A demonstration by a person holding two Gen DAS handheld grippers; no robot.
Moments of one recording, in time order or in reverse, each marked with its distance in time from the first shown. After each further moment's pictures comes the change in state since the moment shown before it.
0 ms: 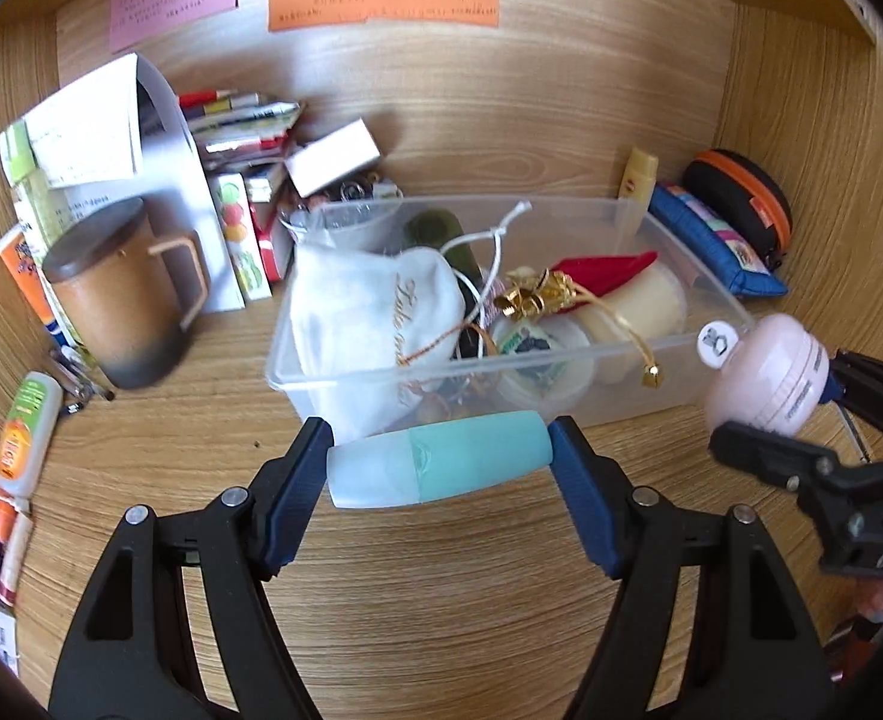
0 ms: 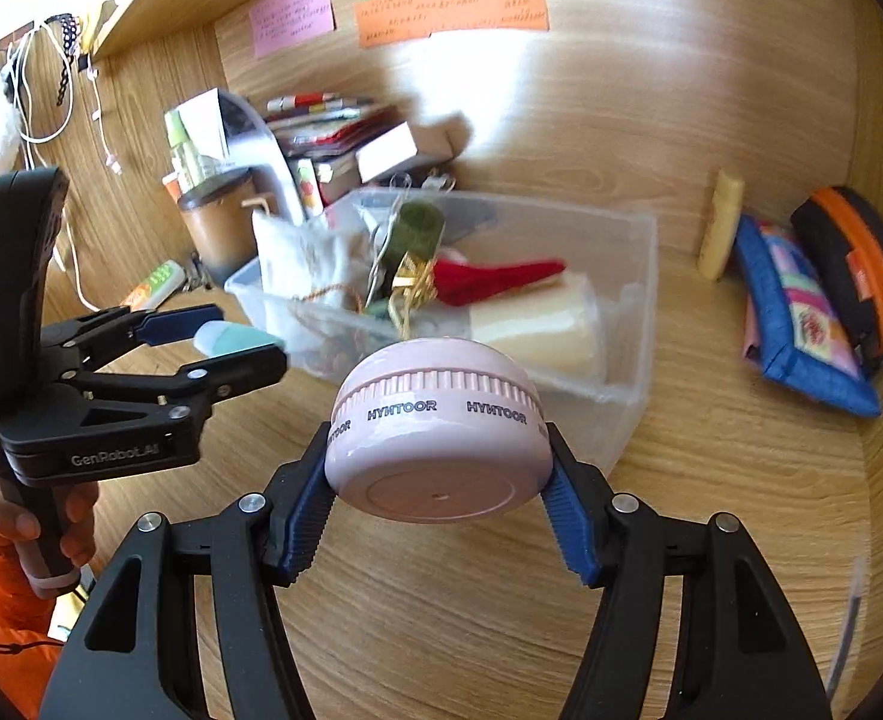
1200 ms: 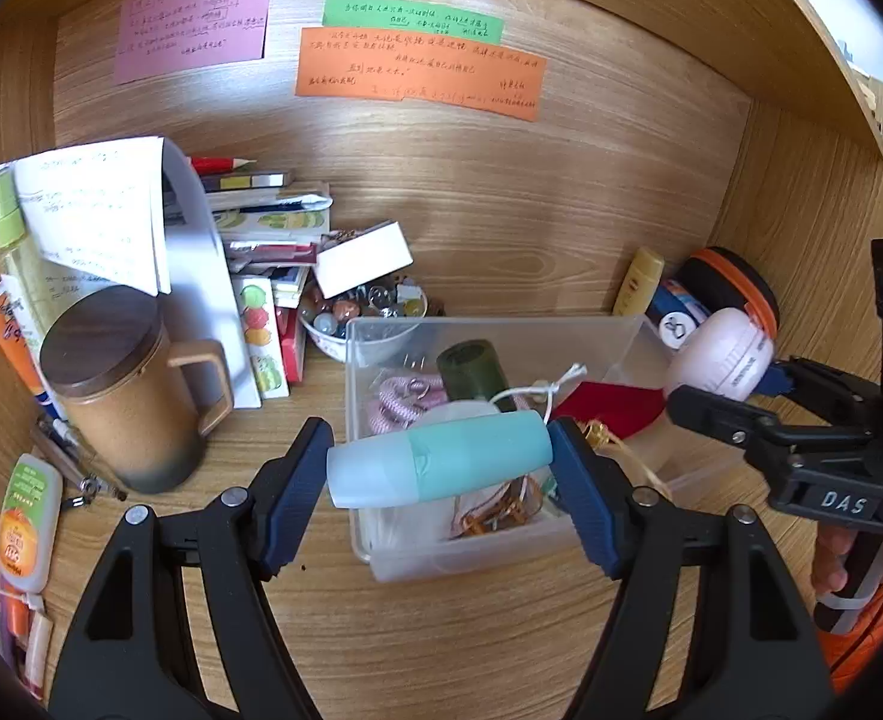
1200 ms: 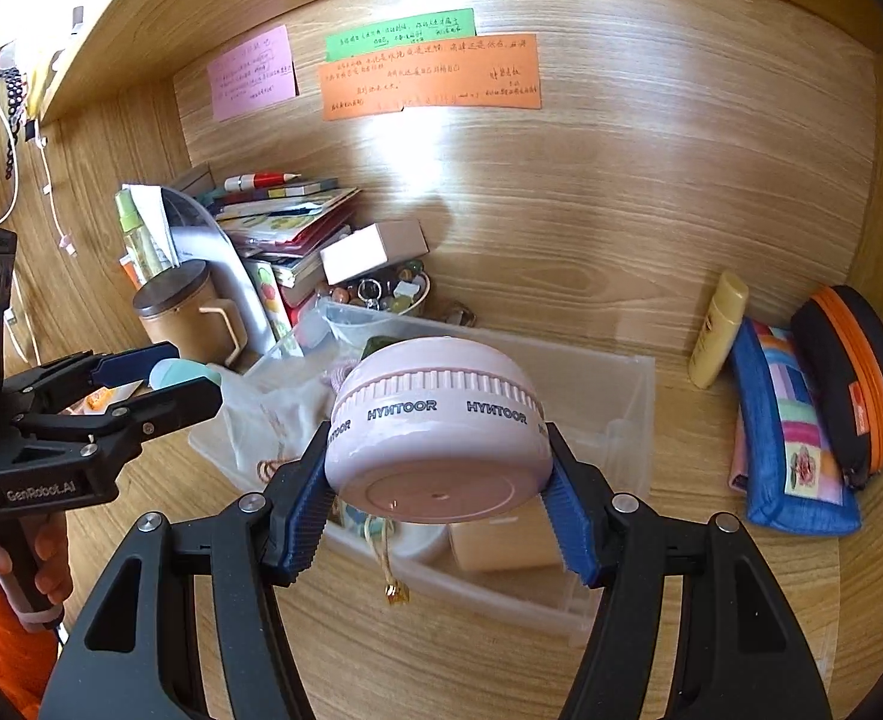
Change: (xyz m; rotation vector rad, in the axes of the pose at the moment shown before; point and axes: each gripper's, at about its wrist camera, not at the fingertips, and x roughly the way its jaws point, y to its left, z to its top) left arm -0.002 0.050 0.055 -0.047 -0.095 -0.106; right arm 0.024 -0.001 0.081 0.022 -0.073 -0.060
